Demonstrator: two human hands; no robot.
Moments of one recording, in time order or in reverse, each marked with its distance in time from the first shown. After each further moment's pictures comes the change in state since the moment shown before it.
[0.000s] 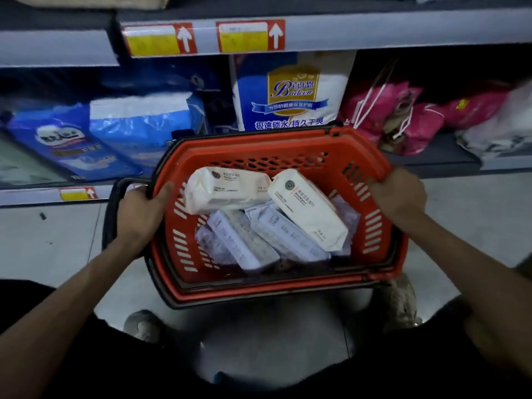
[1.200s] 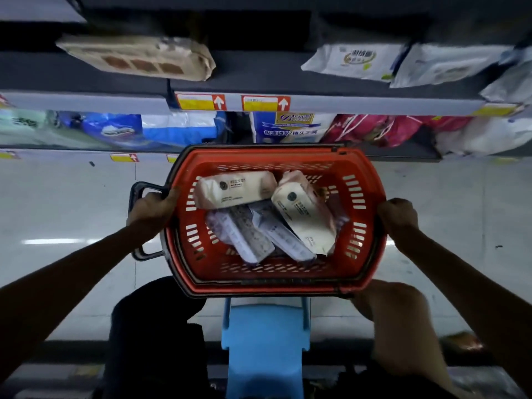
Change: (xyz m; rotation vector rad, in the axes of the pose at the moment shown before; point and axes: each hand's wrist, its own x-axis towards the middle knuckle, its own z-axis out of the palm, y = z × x) left_hand -0.037 0.128 -0.156 0.374 -0.408 -0.331; right_hand -0.028 -0.086 -0.222 0.149 -0.503 0.481
